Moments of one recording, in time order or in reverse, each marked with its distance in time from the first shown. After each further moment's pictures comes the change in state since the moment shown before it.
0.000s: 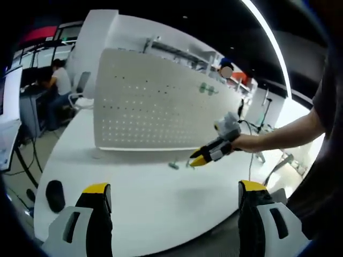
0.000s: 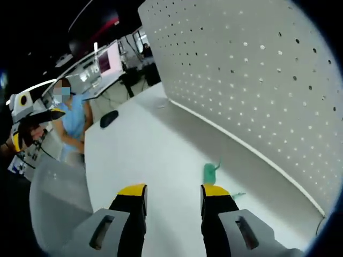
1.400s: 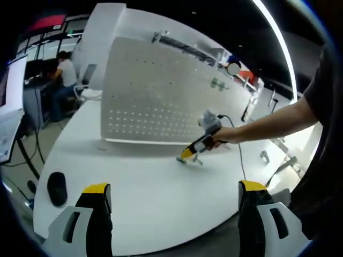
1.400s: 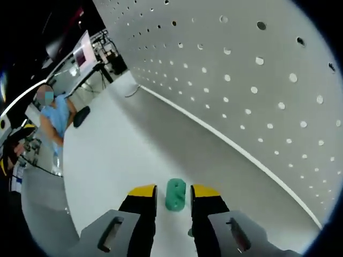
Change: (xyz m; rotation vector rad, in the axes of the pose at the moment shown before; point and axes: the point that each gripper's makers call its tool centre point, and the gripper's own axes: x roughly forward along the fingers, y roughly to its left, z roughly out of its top) left arm 0.007 0.025 -0.012 -0.046 0.042 0.038; right arm 0.062 -0.061 0.002 0.081 0.157 -0.018
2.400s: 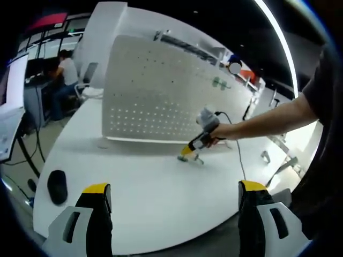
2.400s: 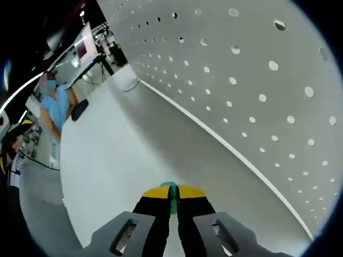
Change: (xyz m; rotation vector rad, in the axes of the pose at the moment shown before) left arm -0.001 0.002 -0.001 -0.007 0.005 0.009; right arm 0.005 -0.004 0.002 -0.047 0.048 -0.001
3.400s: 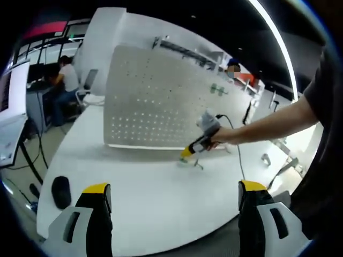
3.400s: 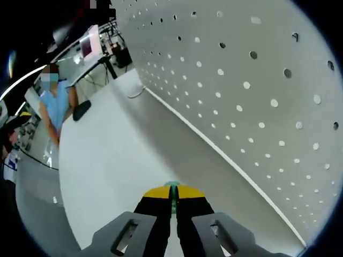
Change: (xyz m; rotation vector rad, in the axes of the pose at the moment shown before) left arm -0.011 -0.006 0.015 0.026 -0.051 0.004; right arm -0.018 0.010 0.016 -0.068 -0.057 -0.048
